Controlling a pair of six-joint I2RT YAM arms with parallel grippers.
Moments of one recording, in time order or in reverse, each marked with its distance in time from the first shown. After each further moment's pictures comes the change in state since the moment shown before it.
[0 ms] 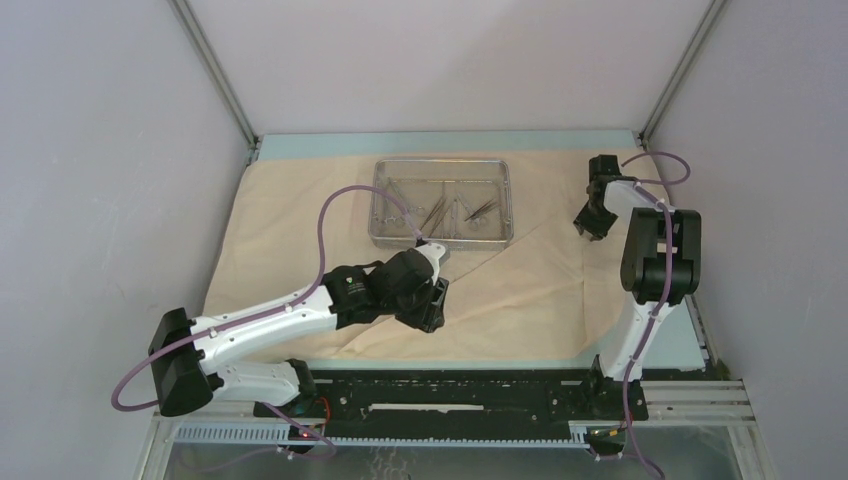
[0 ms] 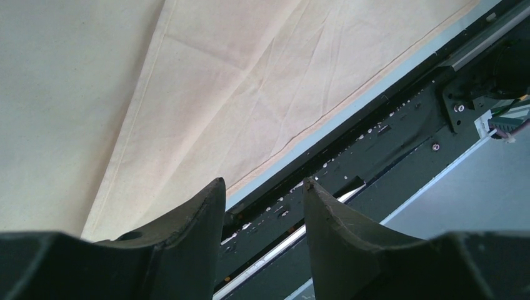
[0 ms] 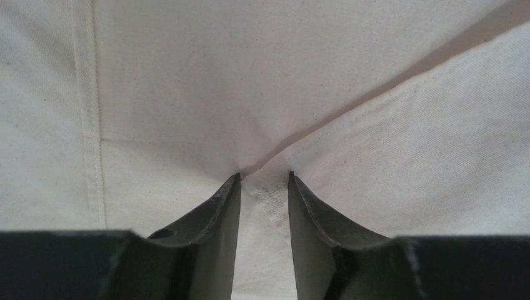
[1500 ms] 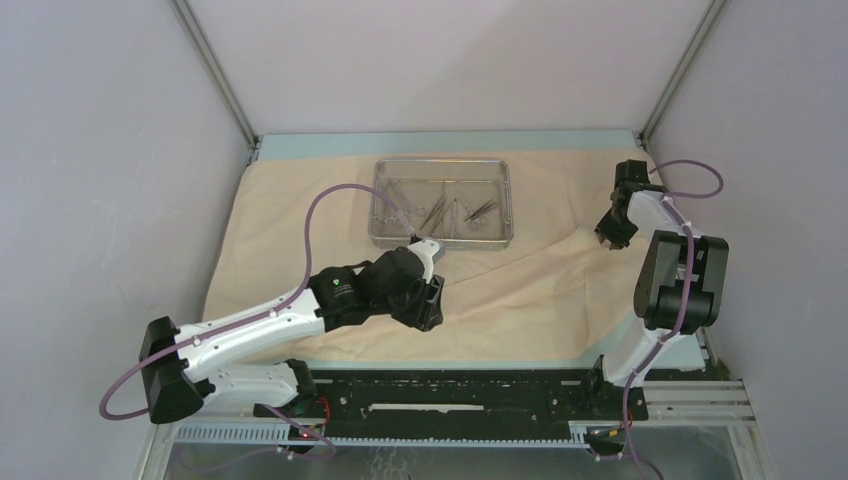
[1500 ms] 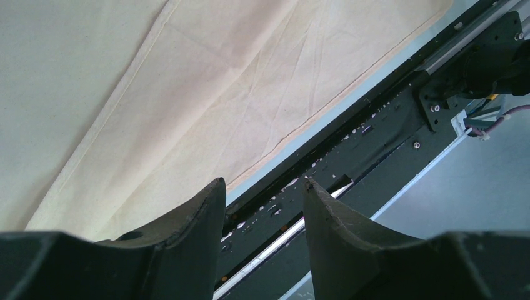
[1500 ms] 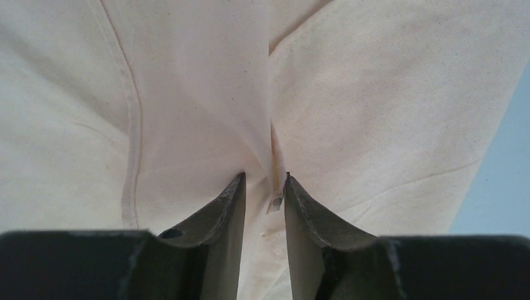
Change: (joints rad) left arm 0.003 -0.066 0.000 0.000 0.011 0.010; right arm -0.094 -0.205 -0.119 -0.070 -0.024 -0.025
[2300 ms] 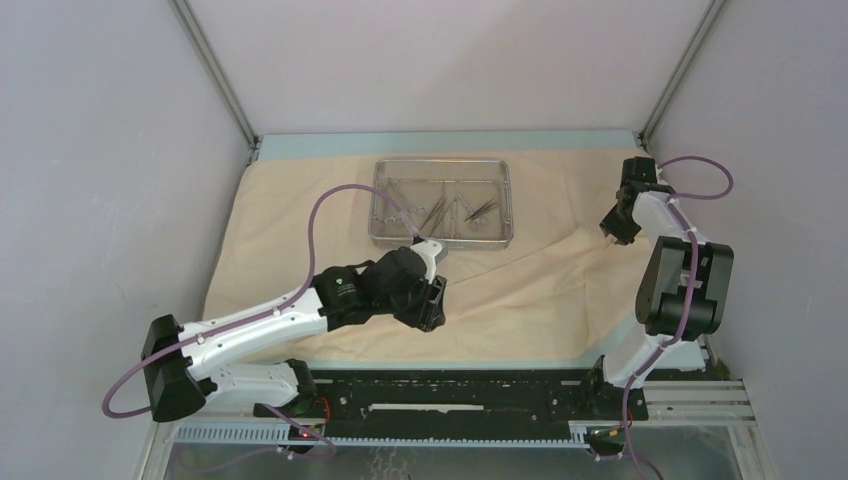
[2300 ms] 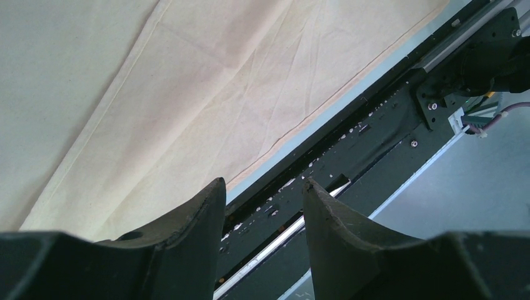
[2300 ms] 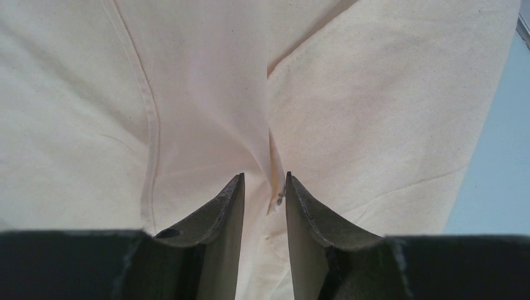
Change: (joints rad) left arm 0.000 0.016 0.000 0.012 0.015 0.000; right arm -0.019 -0.037 0.000 0.030 0.000 0.002
